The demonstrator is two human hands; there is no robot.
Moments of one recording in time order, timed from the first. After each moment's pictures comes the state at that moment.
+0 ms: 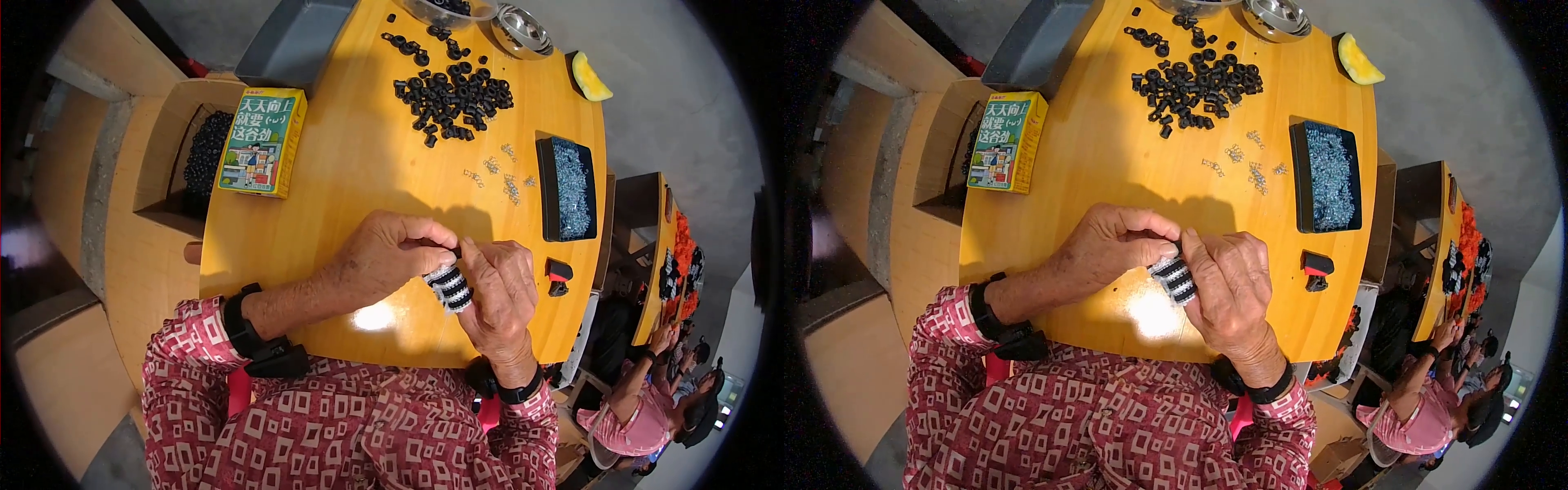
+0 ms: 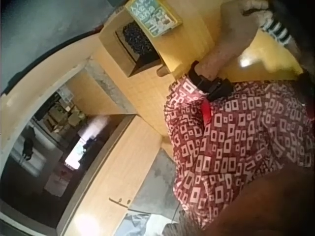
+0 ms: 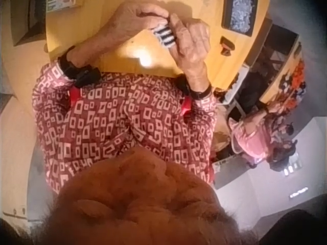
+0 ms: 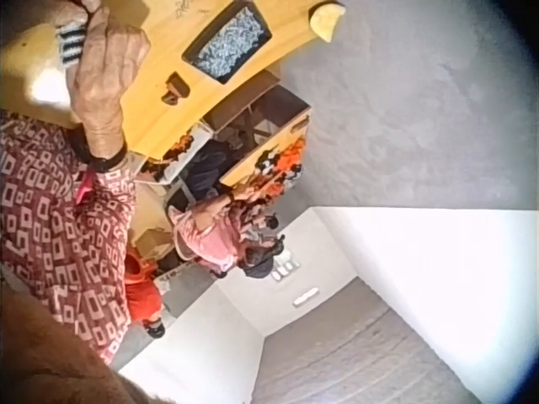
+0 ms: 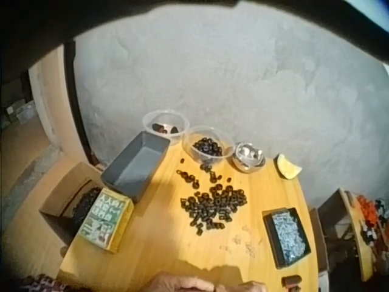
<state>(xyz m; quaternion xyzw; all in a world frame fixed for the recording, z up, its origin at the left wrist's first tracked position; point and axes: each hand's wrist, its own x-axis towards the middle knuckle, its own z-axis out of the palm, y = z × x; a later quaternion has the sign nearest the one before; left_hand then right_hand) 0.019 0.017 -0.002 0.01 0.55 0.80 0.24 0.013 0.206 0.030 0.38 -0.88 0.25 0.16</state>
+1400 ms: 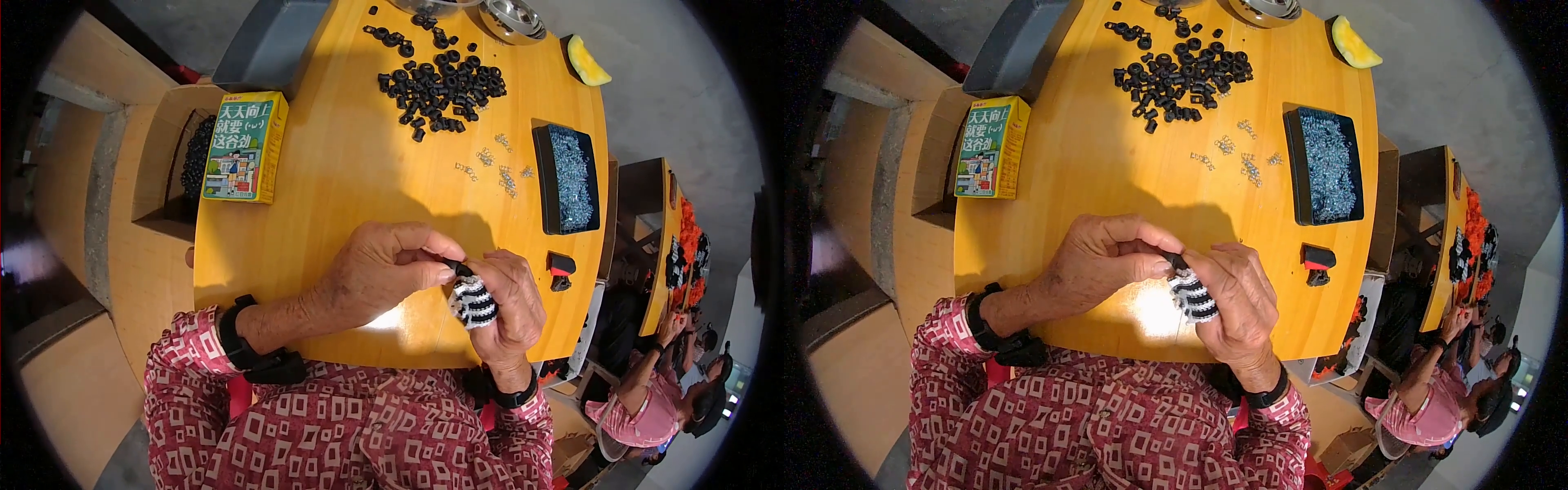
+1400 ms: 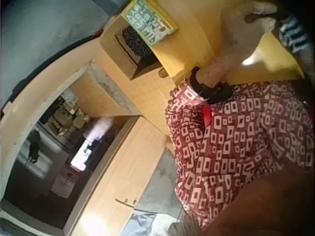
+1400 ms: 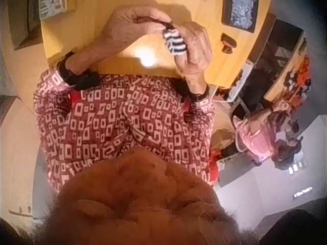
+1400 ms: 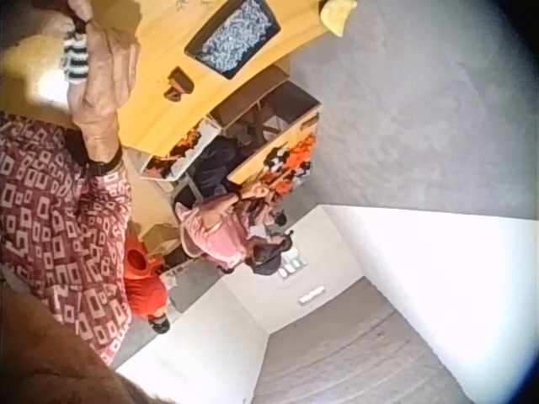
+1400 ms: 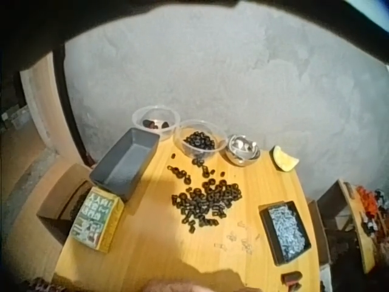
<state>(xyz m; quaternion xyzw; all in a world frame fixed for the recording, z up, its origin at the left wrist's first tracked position) 0.024 0.025 0.002 0.02 0.52 0.82 0.23 0.025 0.218 0.028 0.30 -0.86 0.39 0.13</state>
